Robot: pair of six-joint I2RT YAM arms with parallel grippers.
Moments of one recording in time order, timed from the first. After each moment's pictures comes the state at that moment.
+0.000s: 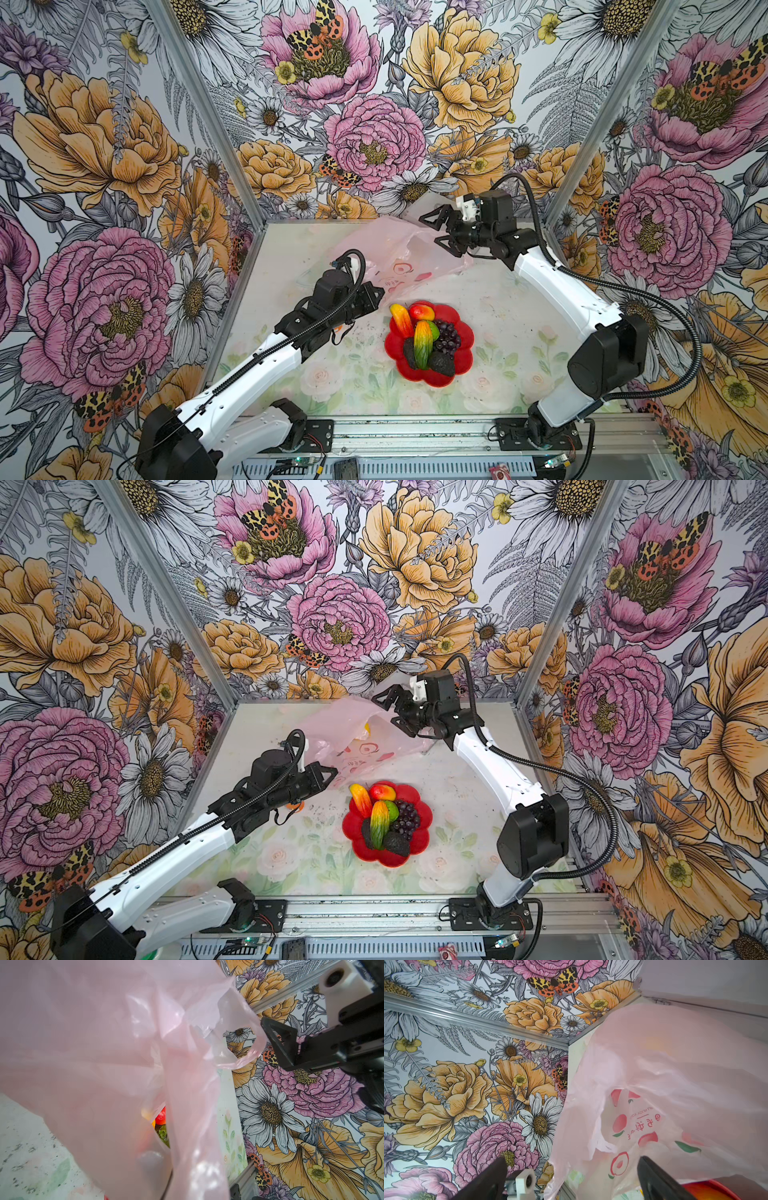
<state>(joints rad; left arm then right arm) -0.60 1.04 0.81 -0.23 0.14 -0.90 0.35 1.60 1.55 -0.45 -0.60 0.96</state>
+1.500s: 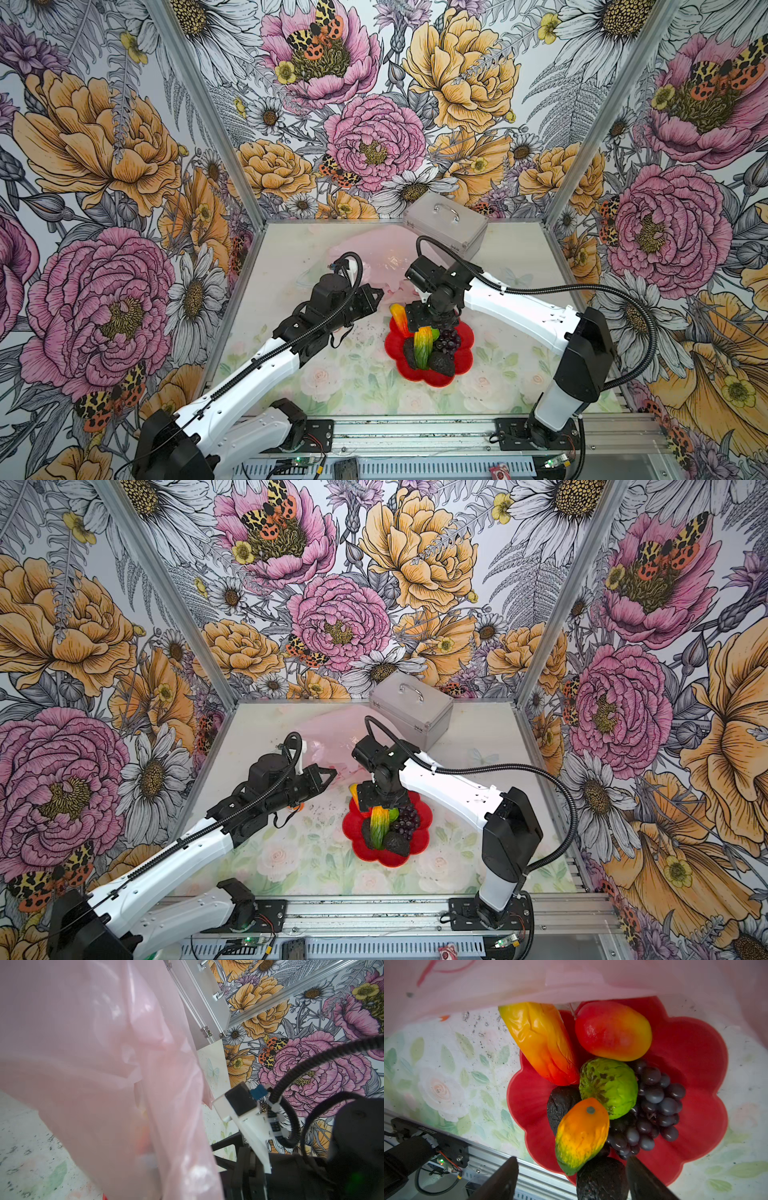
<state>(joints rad) -0.60 1.01 0.76 -0.18 0.14 -0.92 0.85 1.73 1.51 -1.17 -0.10 0.61</state>
